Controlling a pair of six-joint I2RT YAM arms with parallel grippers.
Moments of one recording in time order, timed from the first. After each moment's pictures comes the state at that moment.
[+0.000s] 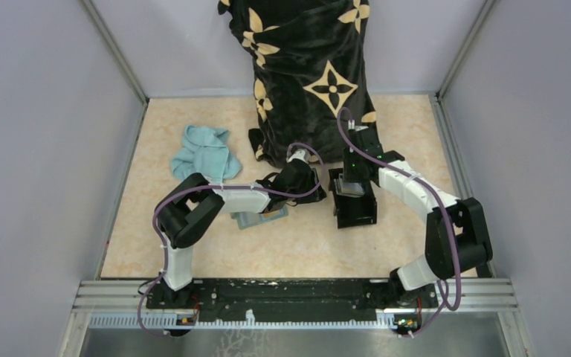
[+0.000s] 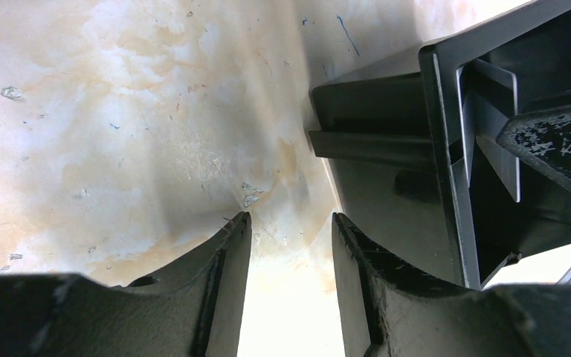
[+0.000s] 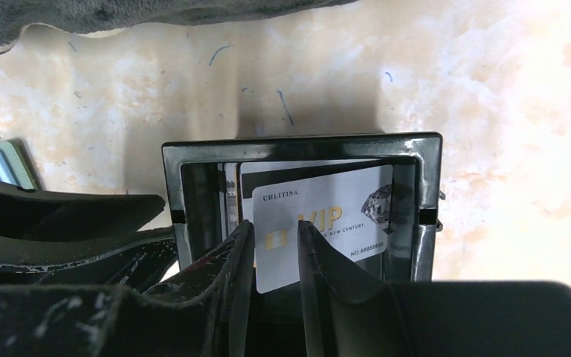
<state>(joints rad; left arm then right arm) -0.89 1.95 1.10 0.21 -0.08 -0.82 0.35 1.48 1.00 -0.46 0.04 0.31</state>
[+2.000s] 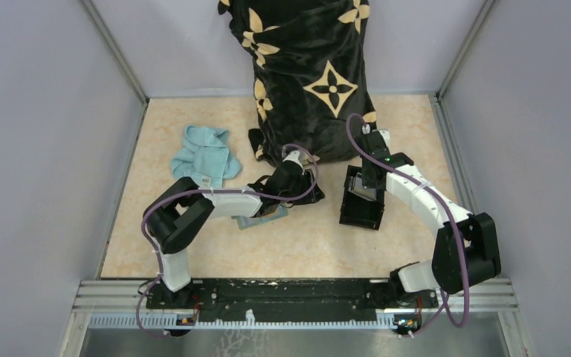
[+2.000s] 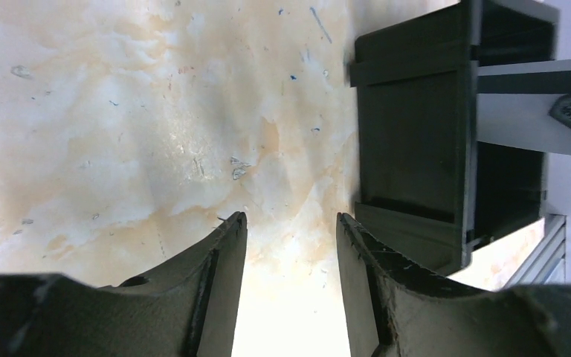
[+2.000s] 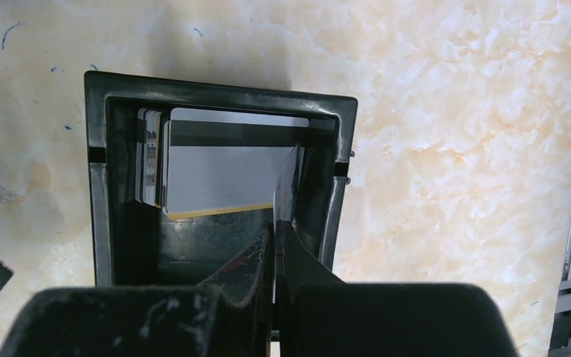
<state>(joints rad) -0.88 1.88 1.01 0.28 -0.04 -0.82 0.34 1.38 1.00 -0.66 0.39 0.29</state>
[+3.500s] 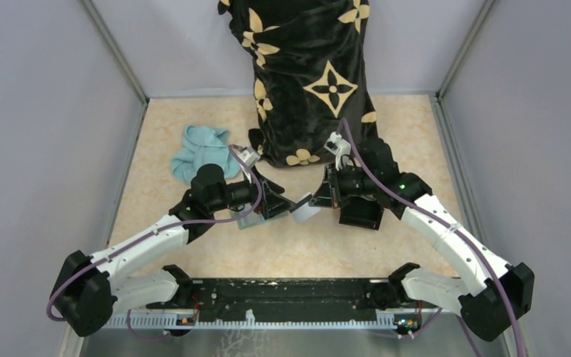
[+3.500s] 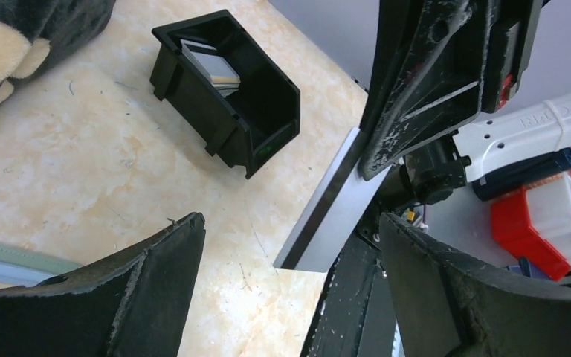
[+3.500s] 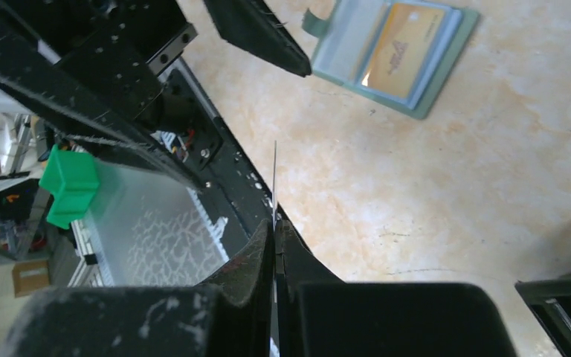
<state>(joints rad) -0.71 1.09 0.61 0.35 0.51 -0.48 0.55 1.06 0.97 -0.56 -0.62 0.33</state>
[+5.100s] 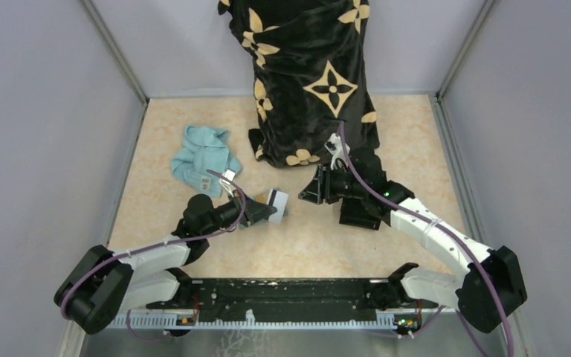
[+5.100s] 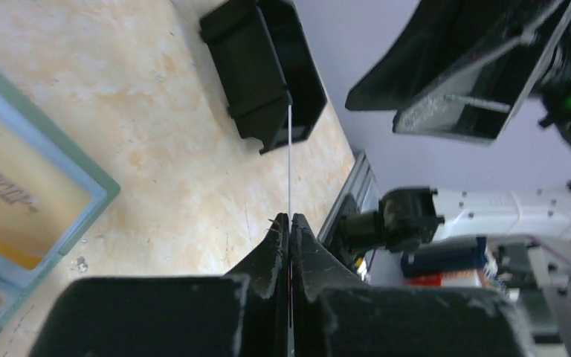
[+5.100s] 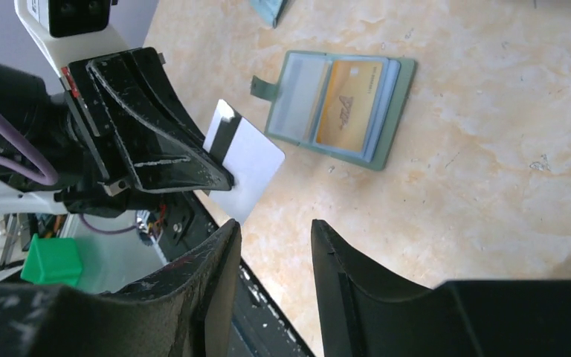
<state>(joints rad) -0.60 1.12 0.23 0.81 0.49 -0.92 0.57 1.11 0.79 -0.18 -0.49 0.51</state>
